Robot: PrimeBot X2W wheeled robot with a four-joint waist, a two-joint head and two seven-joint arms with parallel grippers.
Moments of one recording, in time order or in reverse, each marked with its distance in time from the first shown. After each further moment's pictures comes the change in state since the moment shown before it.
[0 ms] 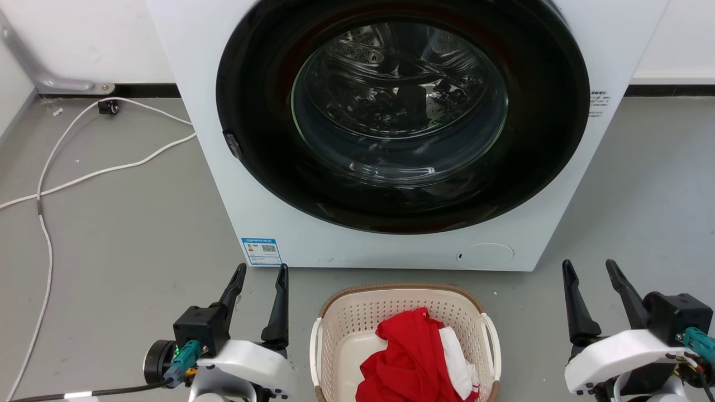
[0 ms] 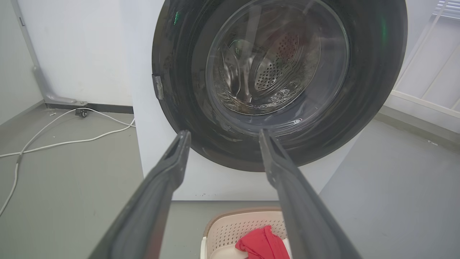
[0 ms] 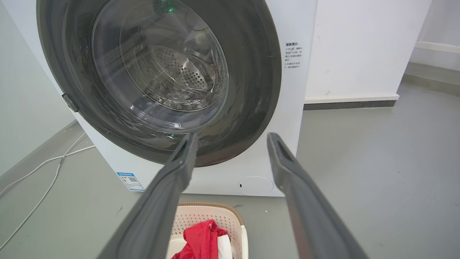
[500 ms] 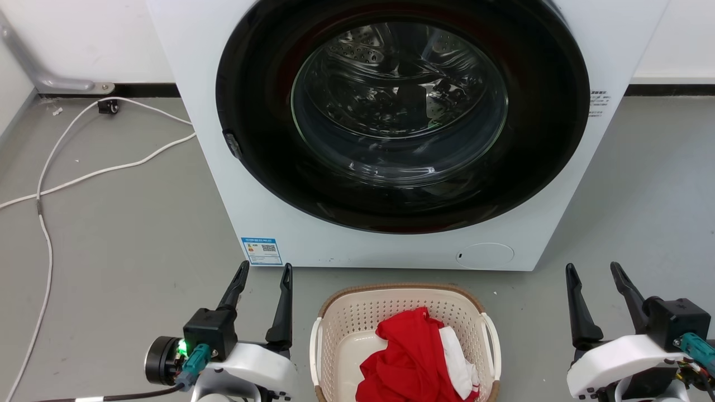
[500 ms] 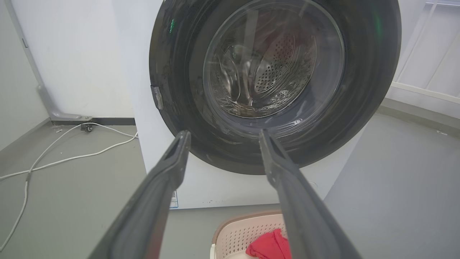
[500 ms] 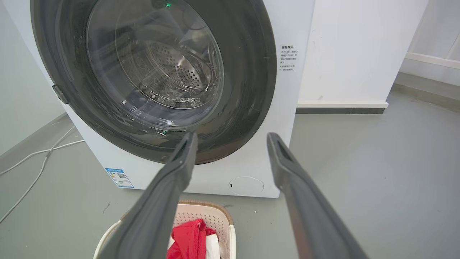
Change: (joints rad) left arm 0.000 -0.012 0.004 0.005 0.083 0.006 -0.030; right arm 0.011 0.000 -0.012 0.002 -0.056 0.000 -0.024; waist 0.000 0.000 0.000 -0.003
